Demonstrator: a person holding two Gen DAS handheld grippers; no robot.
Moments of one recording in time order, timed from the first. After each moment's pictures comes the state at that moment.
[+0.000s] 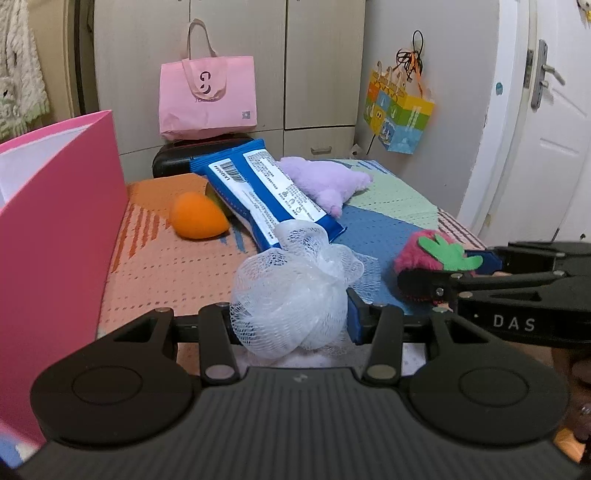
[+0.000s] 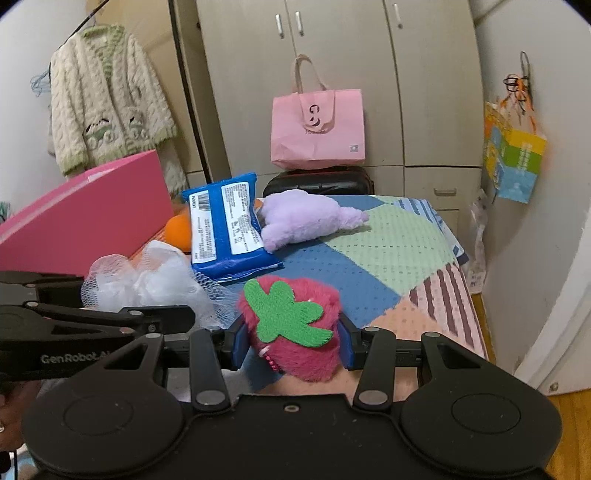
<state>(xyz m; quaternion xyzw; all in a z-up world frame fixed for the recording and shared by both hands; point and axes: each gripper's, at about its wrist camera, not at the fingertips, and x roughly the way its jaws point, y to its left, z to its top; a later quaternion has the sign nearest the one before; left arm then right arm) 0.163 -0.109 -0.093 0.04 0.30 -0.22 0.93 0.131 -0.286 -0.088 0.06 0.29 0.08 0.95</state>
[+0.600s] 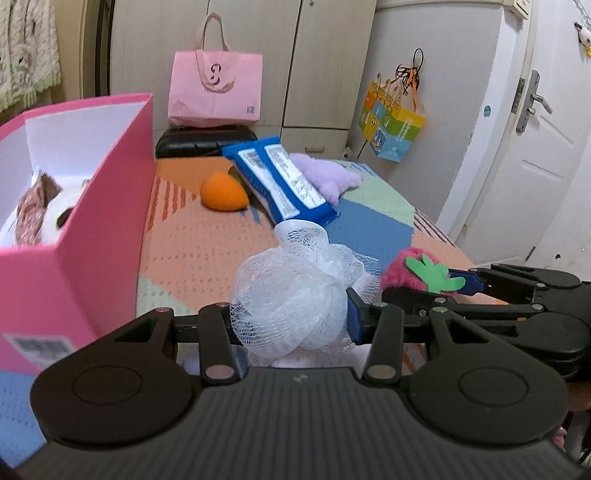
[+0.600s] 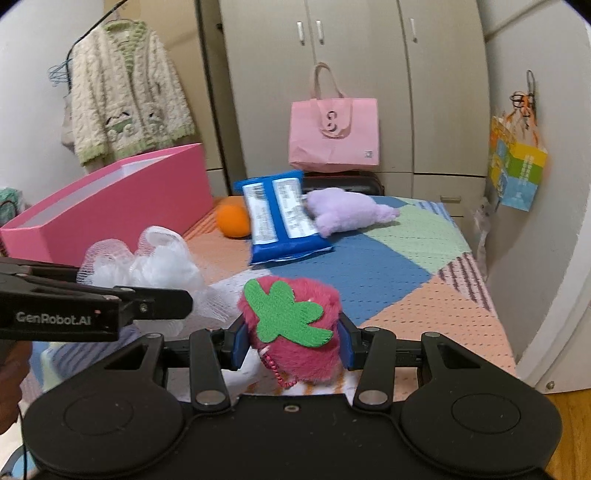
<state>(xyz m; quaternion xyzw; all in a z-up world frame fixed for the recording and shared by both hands) 0.122 -0.059 -0.077 -0.01 0.32 -0.24 0.92 0.081 -0.242 -0.073 0.03 0.29 0.10 0.95</state>
